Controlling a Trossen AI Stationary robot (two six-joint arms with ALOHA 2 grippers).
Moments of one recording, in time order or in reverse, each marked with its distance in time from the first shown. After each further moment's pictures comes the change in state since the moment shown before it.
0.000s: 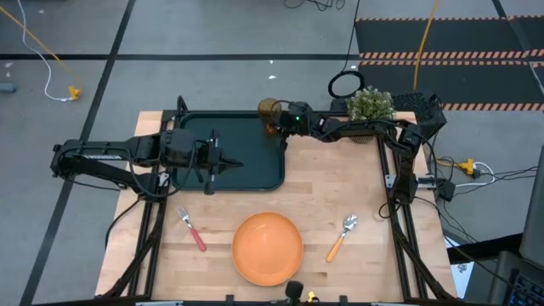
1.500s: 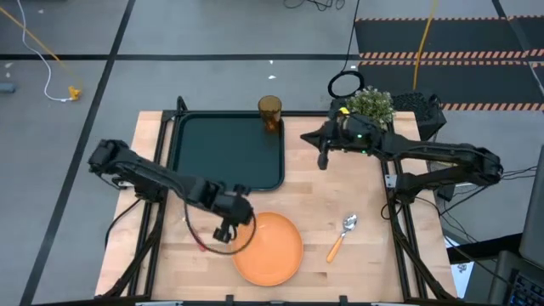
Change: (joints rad) left arm -0.341 0.535 0.170 -0.356 -0.025 -0.123; right arm 0.189 -0.799 -0.361 -0.172 0.002 0.180
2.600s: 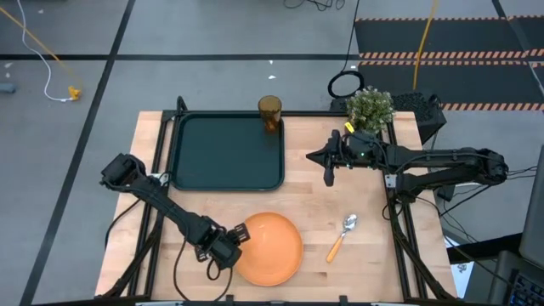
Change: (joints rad) left arm -0.272 0.200 -0.061 0.038 -0.064 0.518; right arm 0.115 -0.077 -0.175 -0.001 0.051 0.152
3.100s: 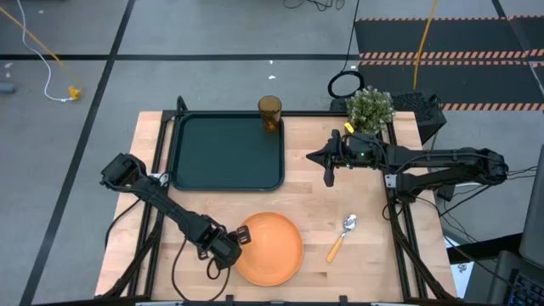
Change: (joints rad) left arm 0.010 0.000 -0.063 0.114 0.005 0.101; right arm -0.001 0.000 0.000 -0.006 0.000 -0.022
